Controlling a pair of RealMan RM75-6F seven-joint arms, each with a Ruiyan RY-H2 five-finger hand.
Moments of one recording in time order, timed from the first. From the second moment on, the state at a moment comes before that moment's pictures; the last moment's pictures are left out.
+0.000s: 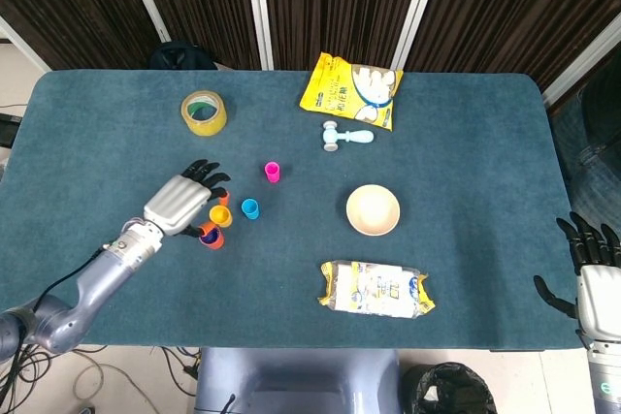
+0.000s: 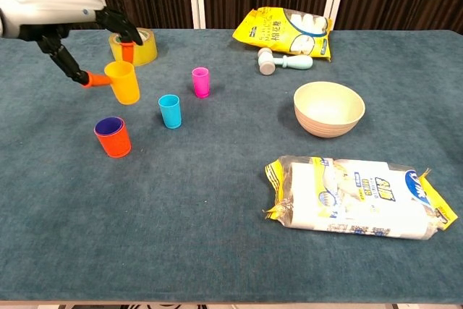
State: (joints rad) left arm -0.82 -1.19 -0.10 -1.65 1.20 0.83 0.16; right arm 0.04 -1.15 0.12 -1.61 -1.48 1.58 0.03
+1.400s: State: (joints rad) left arm -0.78 -1.23 -0.04 -1.54 1.33 0.78 -0.01; right arm 0.05 -1.15 0.13 -1.60 -1.47 1.57 0.02
